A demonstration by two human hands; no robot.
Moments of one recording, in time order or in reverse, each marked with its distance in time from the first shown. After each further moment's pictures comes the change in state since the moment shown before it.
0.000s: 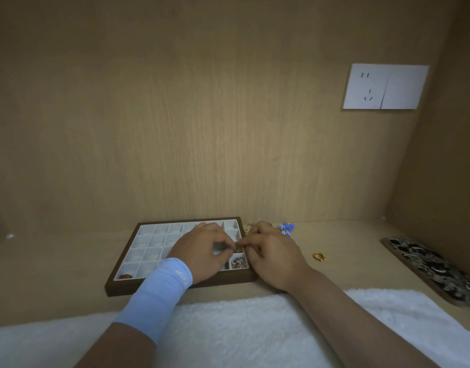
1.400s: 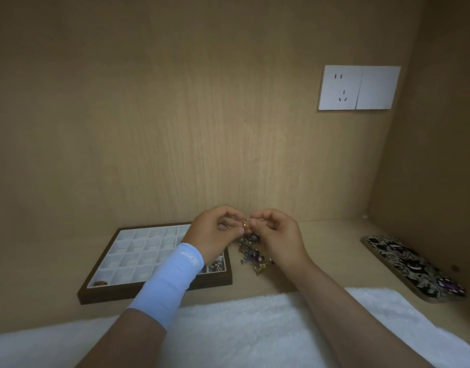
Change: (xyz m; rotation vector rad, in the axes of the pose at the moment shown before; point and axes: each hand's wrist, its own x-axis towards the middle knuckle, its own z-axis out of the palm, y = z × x) left_hand 0.040 0.058 0.012 -0.552 0.103 -0.141; right_hand 0.004 0.023 -0.033 0.984 0.303 0.382
